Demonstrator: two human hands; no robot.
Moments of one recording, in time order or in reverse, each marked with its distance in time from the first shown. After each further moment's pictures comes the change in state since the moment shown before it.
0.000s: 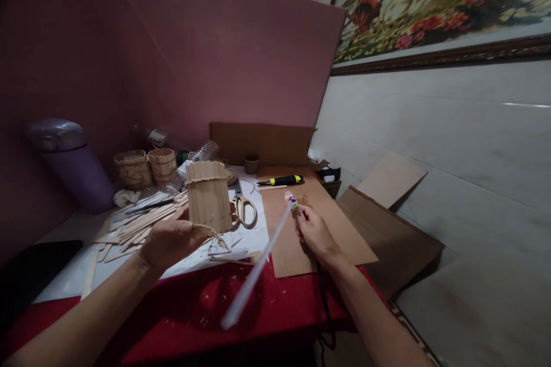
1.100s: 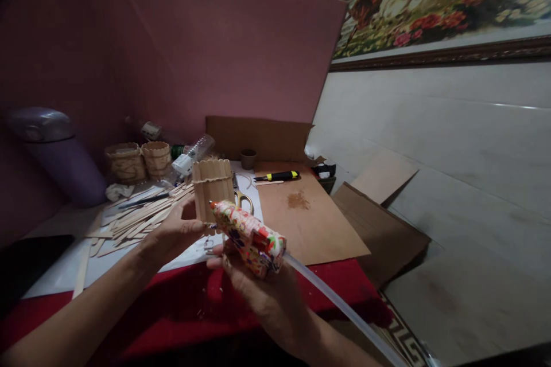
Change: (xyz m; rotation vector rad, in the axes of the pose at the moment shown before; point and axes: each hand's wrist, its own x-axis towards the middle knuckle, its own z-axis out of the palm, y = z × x) left_hand 0.005 -0.004 0.016 0.231 0.013 0.093; right_hand -0.090 -0.062 0.069 0.385 -0.206 -0.057
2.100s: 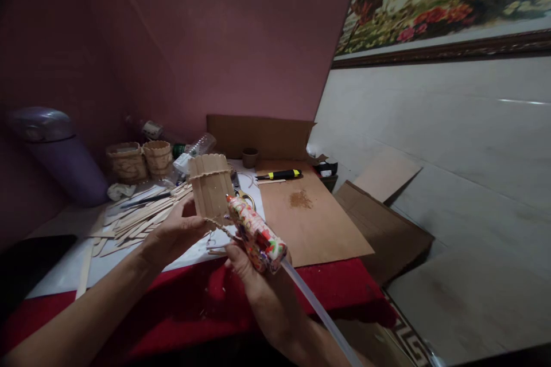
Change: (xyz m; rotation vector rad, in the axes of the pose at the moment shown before) left_hand 0.000 0.002 0.004 -0.084 0.069 -0.024; right_hand 0.005 0.003 0.009 -0.153 0.146 0.032
